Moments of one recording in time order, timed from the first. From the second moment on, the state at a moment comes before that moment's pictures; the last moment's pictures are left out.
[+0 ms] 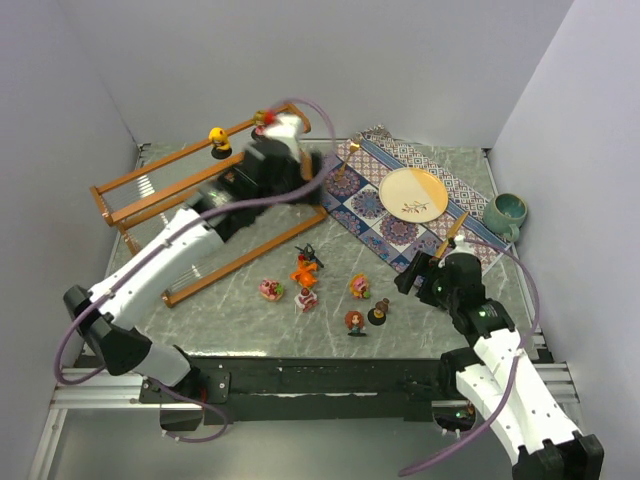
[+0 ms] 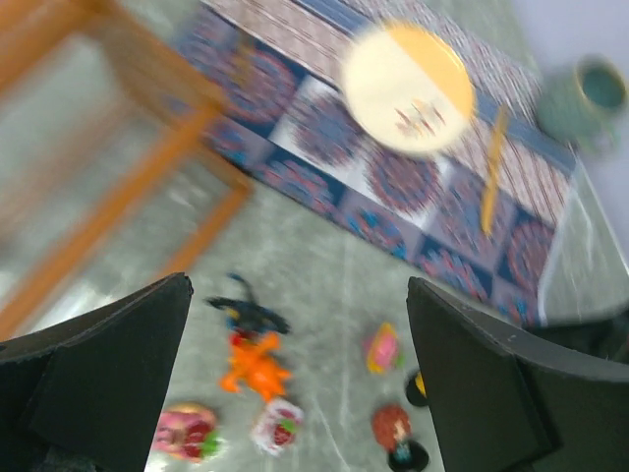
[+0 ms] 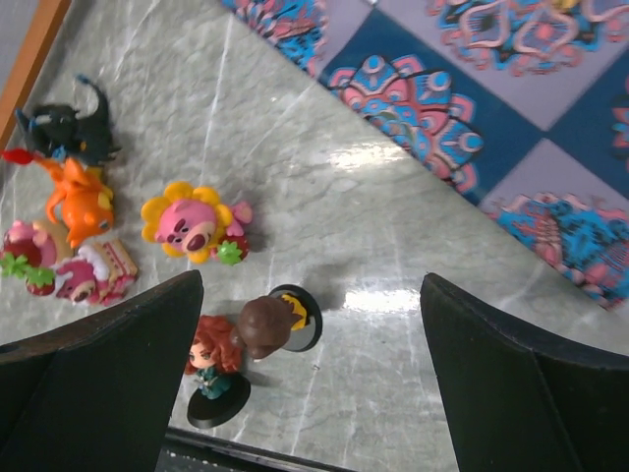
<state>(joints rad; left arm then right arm) -0.75 1.47 1.65 -0.62 -0.27 -0.41 0.22 0.62 0.45 -0.52 -0.06 0.58</state>
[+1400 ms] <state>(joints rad) -1.35 2.01 1.39 -0.23 -0.55 -0.63 0.22 0.50 0.64 -0.70 0.36 0.61</state>
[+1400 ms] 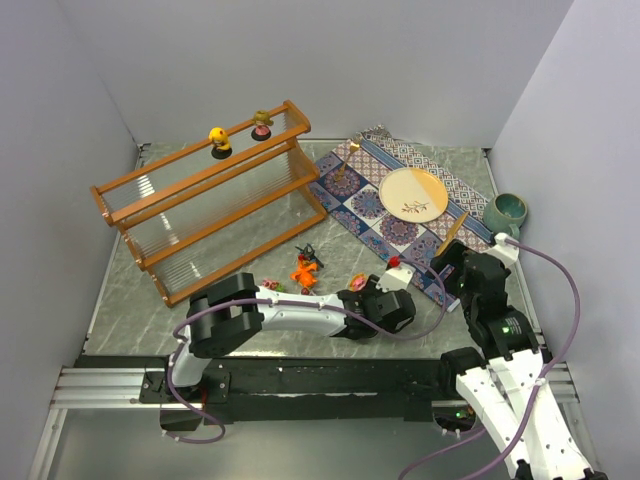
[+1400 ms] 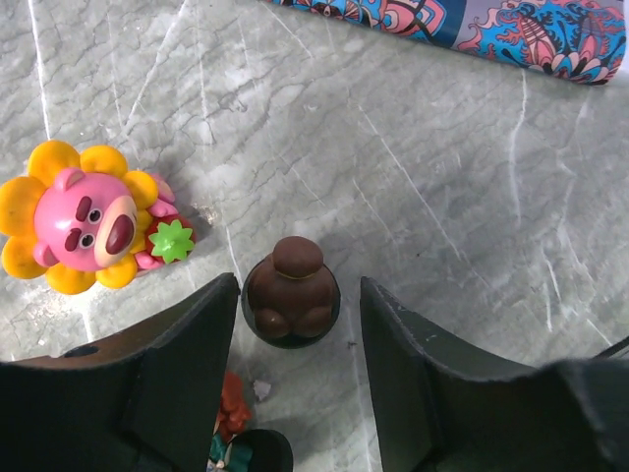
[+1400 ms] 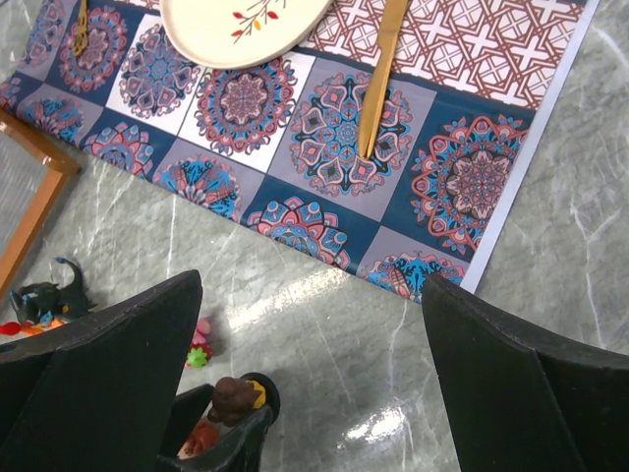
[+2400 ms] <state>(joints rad) -1.32 1.91 1.45 -0.34 -0.59 -0.62 0.22 0.51 0.63 -0.67 0.33 0.61</state>
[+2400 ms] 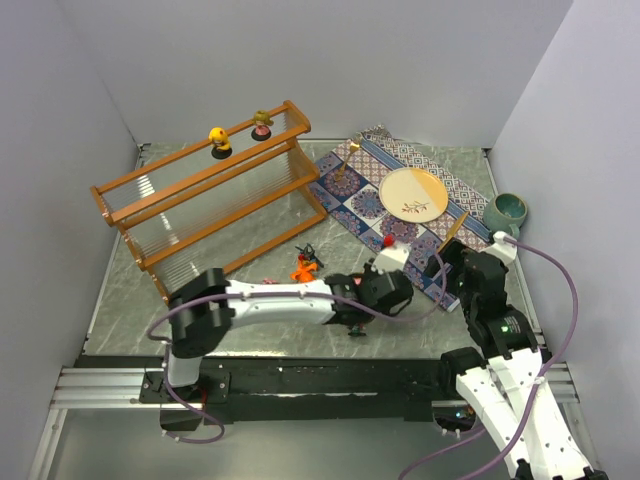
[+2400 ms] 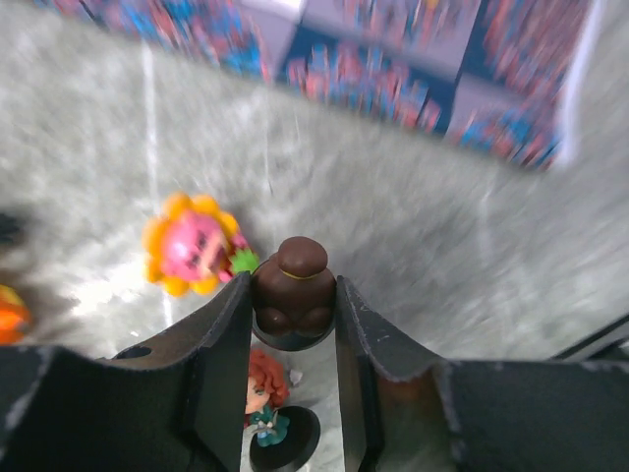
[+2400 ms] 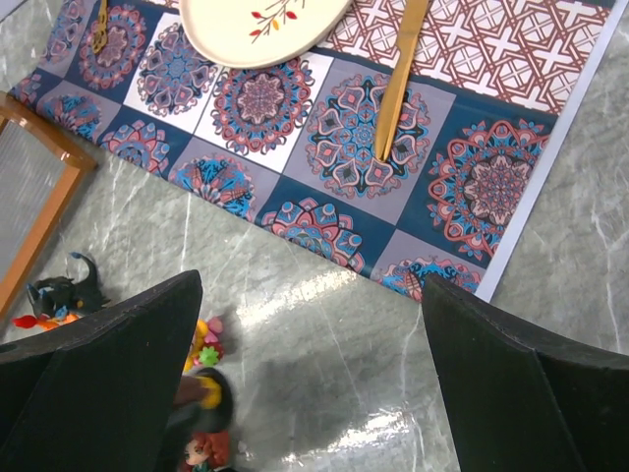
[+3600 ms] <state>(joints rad) -0.73 1.45 1.94 -1.03 -0.63 -0.57 0.22 0.69 0.62 -0.51 0.16 0.59</state>
